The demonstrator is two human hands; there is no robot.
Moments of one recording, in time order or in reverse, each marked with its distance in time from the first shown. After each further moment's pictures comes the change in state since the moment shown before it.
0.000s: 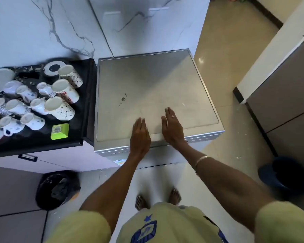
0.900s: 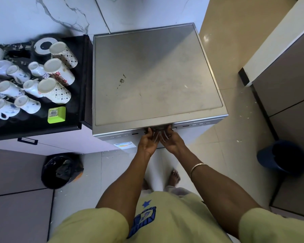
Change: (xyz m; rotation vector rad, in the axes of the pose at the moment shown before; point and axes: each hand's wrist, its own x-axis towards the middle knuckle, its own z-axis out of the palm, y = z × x) left_hand -0.053 0.009 0.039 -1.843 -0.091 -1.320; right_hand -0.075 0.034 0.039 1.608 -0.102 1.145
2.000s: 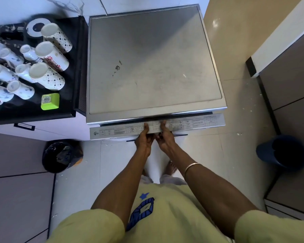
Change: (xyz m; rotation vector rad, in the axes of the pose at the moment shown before) left_hand -0.010 -0.039 -0.017 0.125 0.297 0.213; right_hand 0.009 0.029 -0.018 -0.134 0.115 -0.070
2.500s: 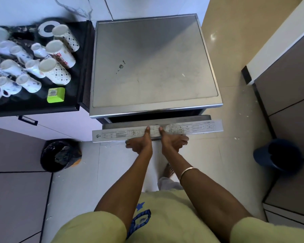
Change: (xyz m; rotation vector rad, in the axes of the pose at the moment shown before) left_hand -0.036 -0.012 -0.016 0.671 0.527 0.217; right_hand -0.056 0.008 -0.014 -0.675 0.676 -0.253
